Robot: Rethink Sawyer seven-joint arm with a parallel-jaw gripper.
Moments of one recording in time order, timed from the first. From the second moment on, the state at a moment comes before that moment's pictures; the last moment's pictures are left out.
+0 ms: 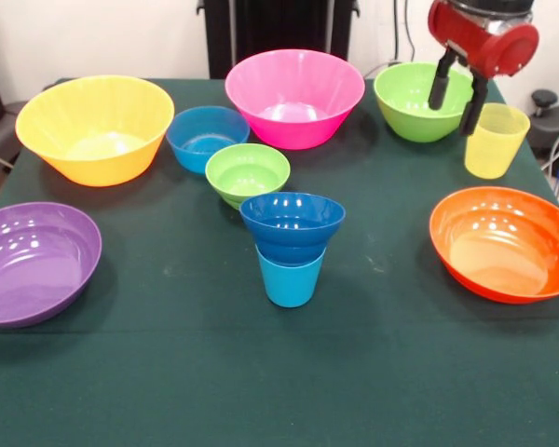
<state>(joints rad) 0.40 -0.42 -0.60 1.56 0.85 0.63 2.39</state>
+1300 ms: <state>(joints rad) 0.47 -0.30 -0.60 1.48 0.85 0.63 2.55</state>
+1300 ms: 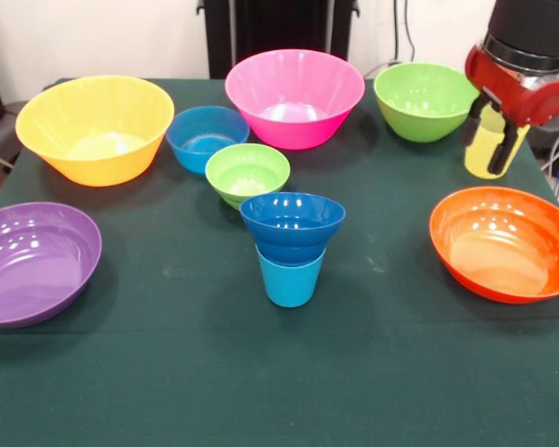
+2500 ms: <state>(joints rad) 0.51 -0.36 -0.60 1.48 0.85 0.63 2.58</state>
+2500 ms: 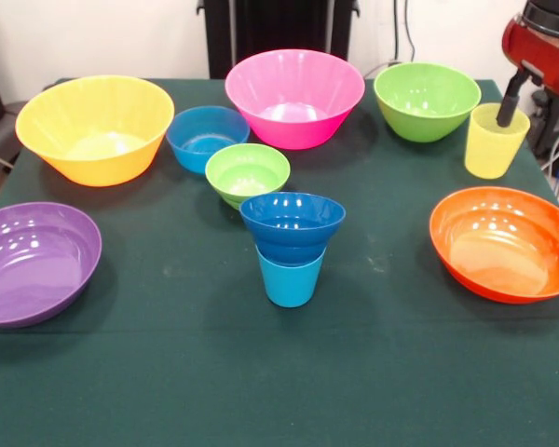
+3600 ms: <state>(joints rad) 0.52 -0.40 -0.53 1.61 0.85 0.54 2.58</state>
